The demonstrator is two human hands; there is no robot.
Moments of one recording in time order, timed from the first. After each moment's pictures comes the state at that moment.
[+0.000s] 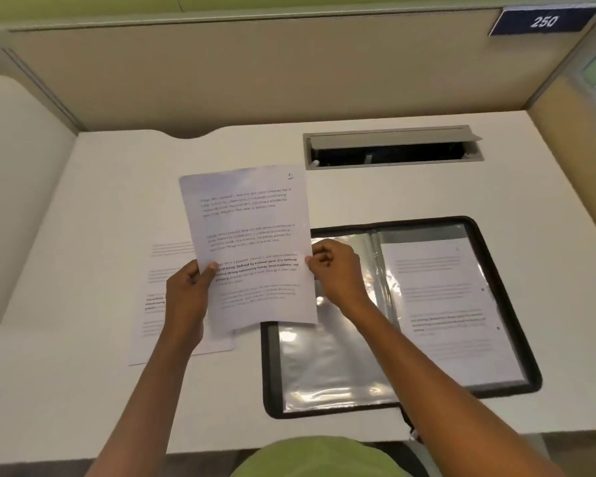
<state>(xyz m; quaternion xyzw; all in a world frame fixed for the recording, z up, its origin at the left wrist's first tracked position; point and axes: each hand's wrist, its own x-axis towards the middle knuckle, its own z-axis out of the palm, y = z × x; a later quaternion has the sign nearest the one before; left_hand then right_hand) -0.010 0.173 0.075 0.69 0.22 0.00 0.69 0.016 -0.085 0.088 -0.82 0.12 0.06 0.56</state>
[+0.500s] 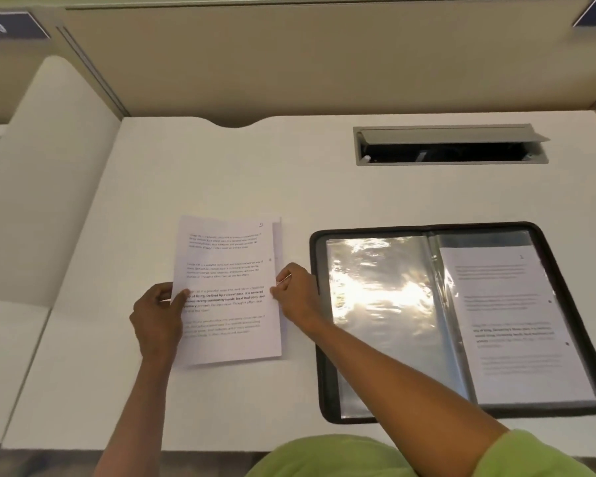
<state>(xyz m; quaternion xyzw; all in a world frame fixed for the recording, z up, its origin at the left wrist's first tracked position) -0.034 0.338 0.030 0.85 0.32 0.08 0.41 0.014 0.090 0.021 -0.81 0.12 0.19 0.54</state>
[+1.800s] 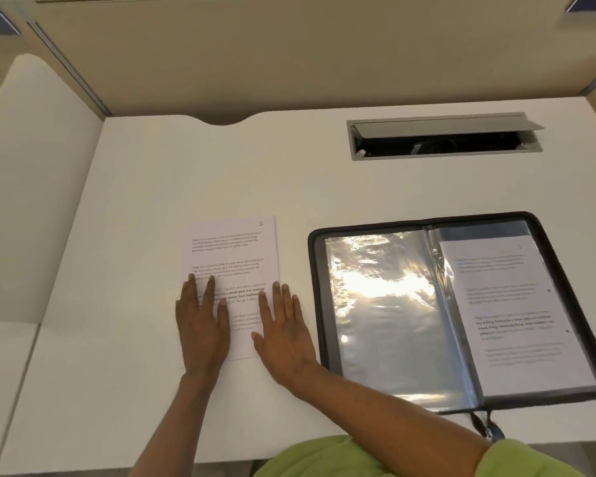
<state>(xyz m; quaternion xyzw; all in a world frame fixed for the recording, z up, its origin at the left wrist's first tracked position) -0.040 0.299 -0.041 0.96 0.11 0.04 0.24 -0.058 0.126 -0.039 -0.97 -0.13 0.12 0.16</state>
